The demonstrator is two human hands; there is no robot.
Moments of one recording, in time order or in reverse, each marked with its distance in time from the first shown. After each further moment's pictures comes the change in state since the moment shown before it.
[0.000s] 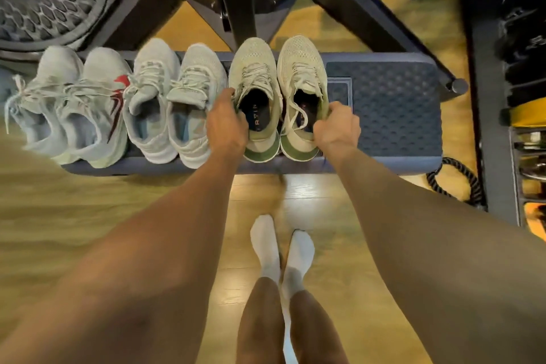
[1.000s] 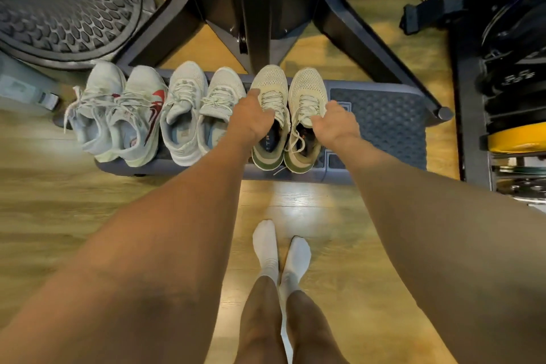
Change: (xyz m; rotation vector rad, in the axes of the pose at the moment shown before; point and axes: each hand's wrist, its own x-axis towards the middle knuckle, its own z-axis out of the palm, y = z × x) left_hand 0.009 0.042 -0.062 -0.075 -0.330 -0.051; right_hand -0.025 -0.055 -0.049 -0.267 -0.197 -0.156
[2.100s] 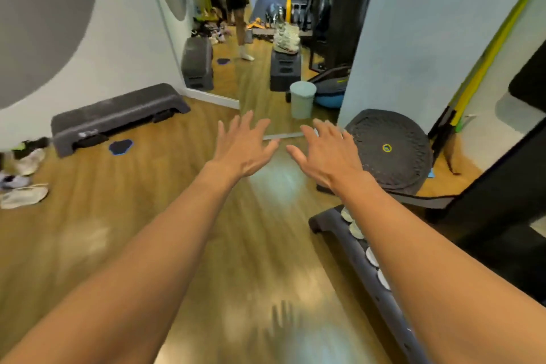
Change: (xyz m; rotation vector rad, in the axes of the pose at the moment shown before) left_hand -0.612 -0.159 -0.343 0.325 0.908 -0.505; right_hand -0.585 -0.272 -0.034 -0.619 0.222 -1.719
